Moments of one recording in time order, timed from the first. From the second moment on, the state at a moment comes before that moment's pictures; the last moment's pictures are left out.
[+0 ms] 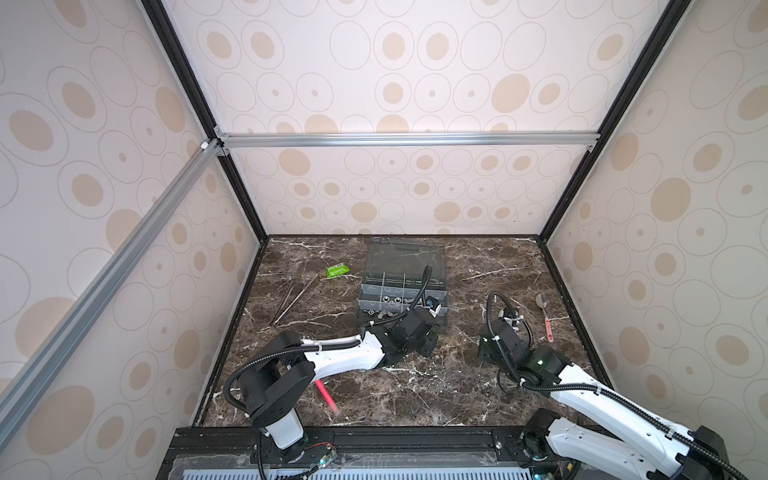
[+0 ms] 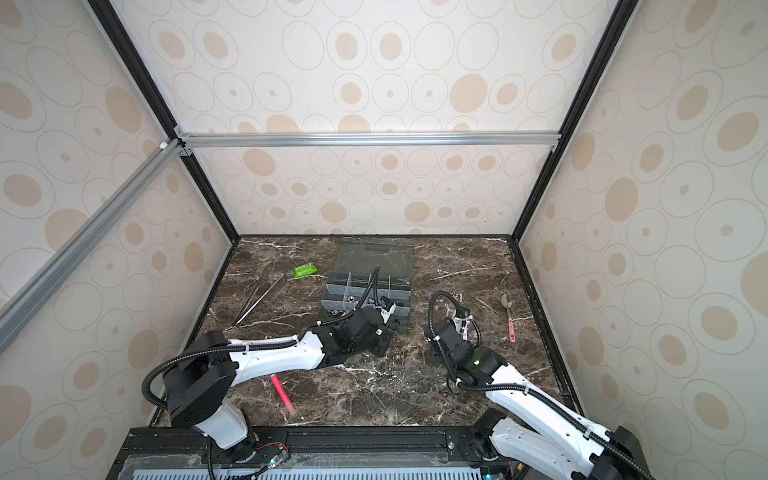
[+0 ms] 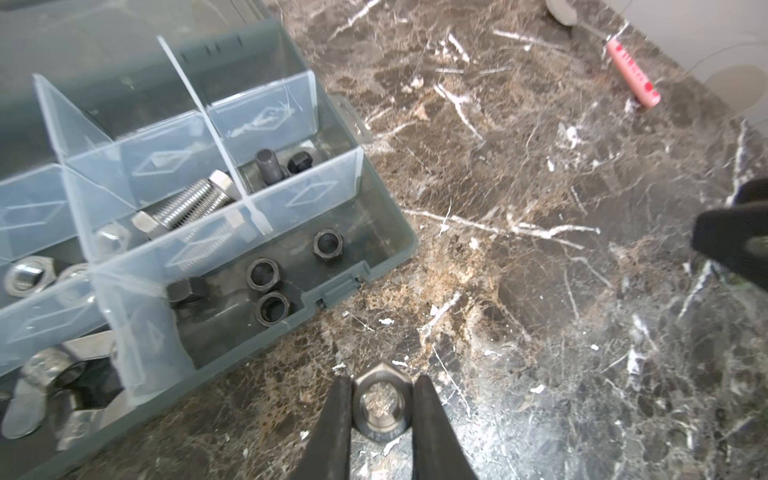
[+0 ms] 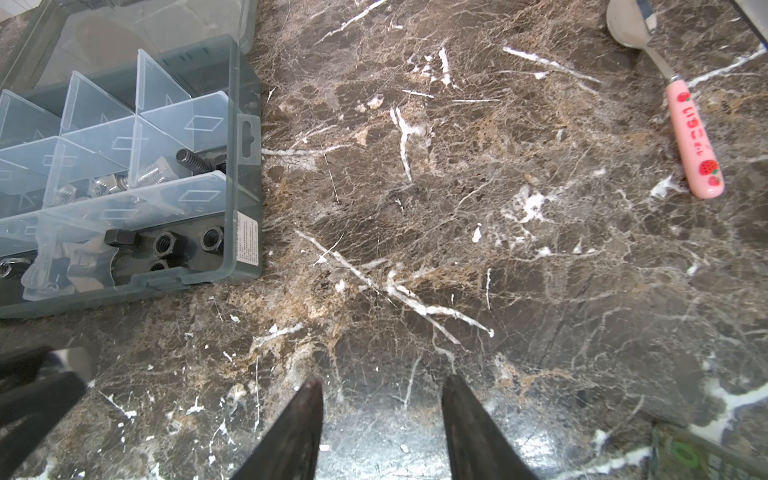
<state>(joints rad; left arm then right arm) -0.99 1.64 0.98 -0.06 -0.17 -0.32 0.68 0.90 0.60 -0.68 0.47 0.85</state>
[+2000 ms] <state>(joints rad) -0.51 1.41 0.89 0.07 -0.13 -0.27 0.68 0.80 0.59 -0.72 0.56 0.79</state>
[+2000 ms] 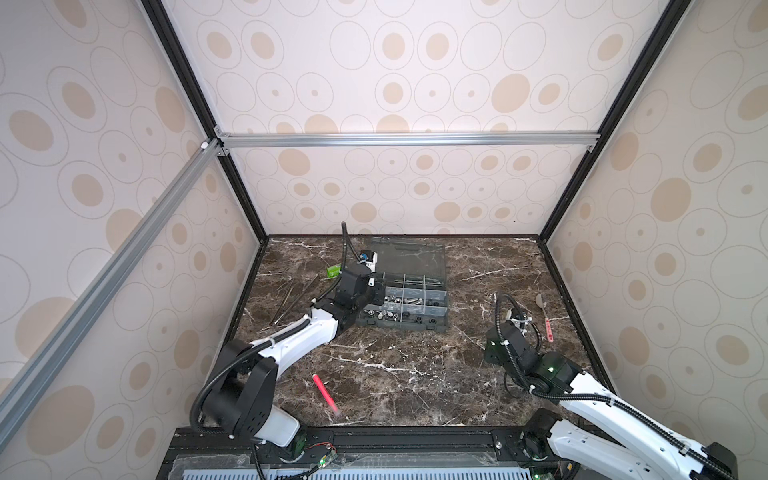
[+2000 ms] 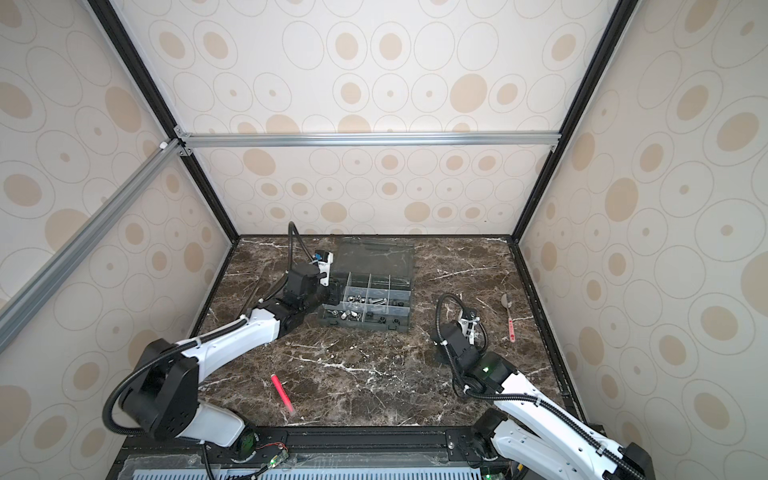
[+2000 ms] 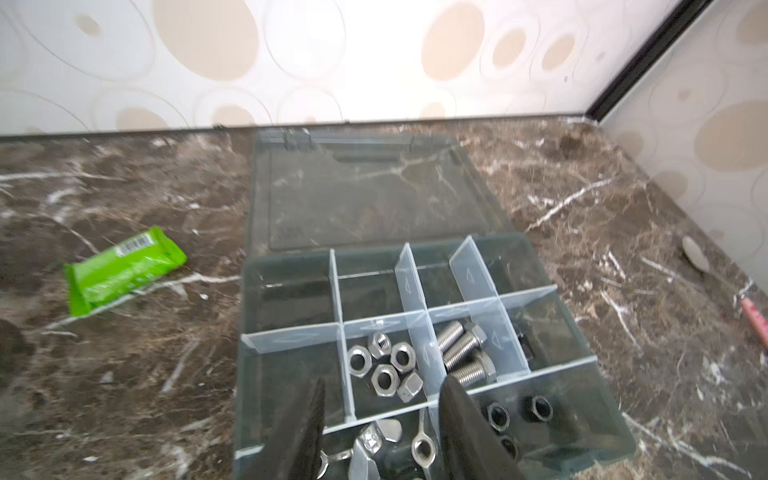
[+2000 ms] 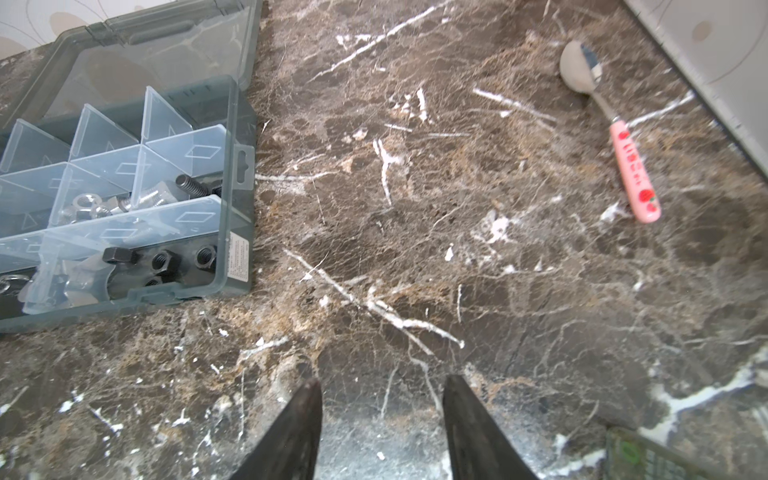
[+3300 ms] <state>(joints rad) -0.24 1.23 0.06 0.98 -0.84 -0.03 0.17 1.19 0.31 0.34 0.46 0.02</state>
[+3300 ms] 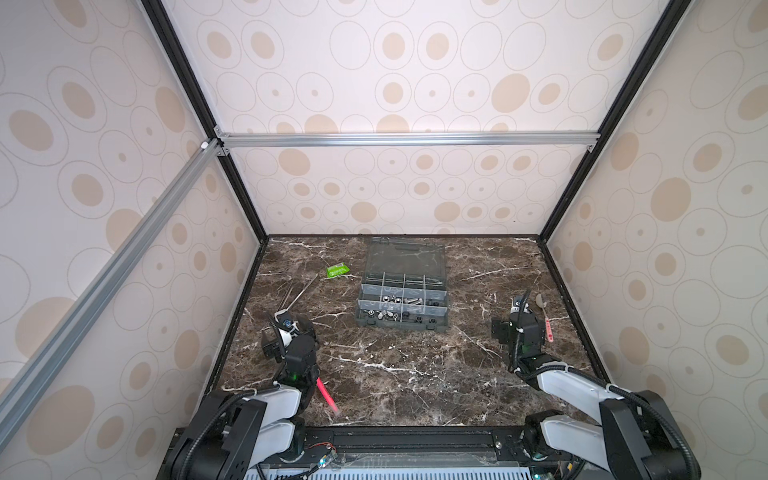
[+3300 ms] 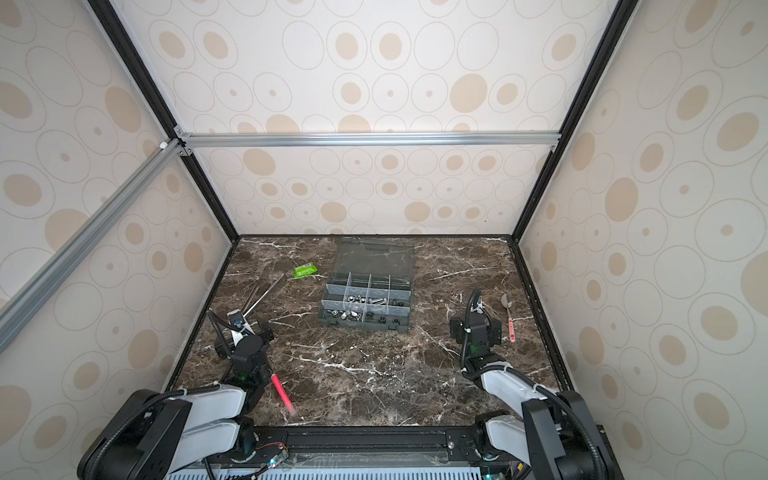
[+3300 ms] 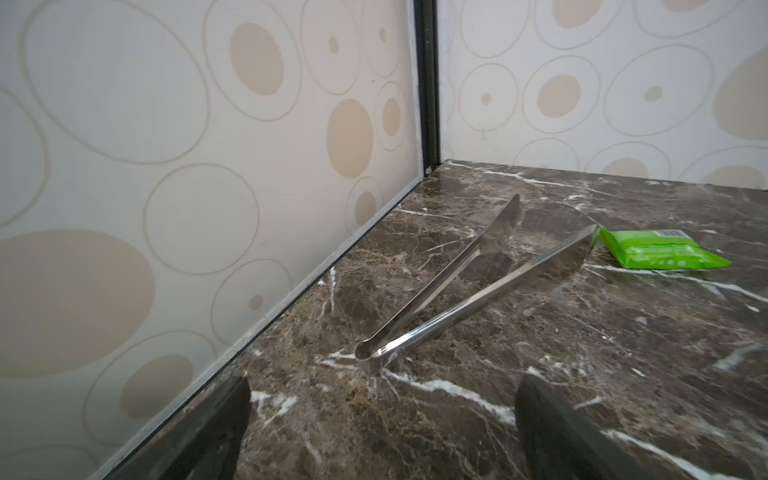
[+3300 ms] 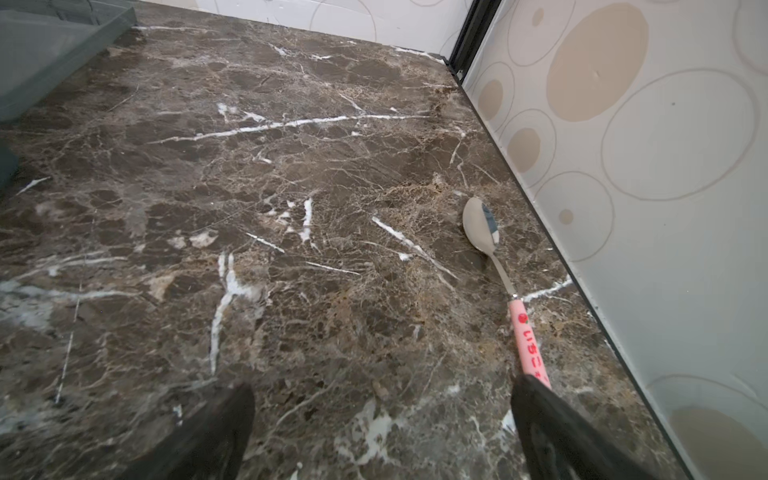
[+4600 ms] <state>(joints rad) -0.07 1.58 0.20 1.28 -0.35 0.04 0.06 1.55 0.39 0.74 0.25 0.05</state>
